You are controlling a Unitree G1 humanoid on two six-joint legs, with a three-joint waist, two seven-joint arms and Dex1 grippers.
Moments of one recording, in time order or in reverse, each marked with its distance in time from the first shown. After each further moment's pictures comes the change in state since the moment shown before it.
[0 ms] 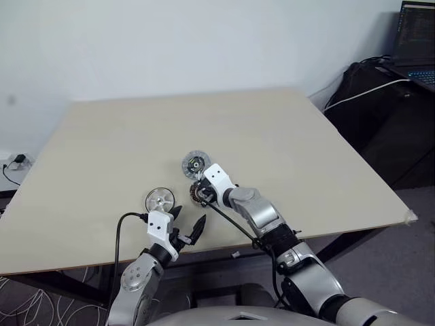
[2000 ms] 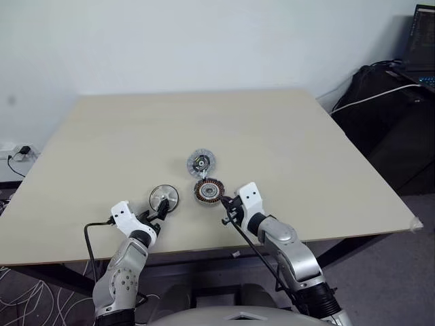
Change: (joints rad) left arm -0.158 -0.150 0.381 -0.023 -0.337 0.510 0.342; right arm 0.484 -0.106 -0.095 -0.486 0.161 -0.212 -0.033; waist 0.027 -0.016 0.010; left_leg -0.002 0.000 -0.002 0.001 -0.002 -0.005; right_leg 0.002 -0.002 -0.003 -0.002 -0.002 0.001
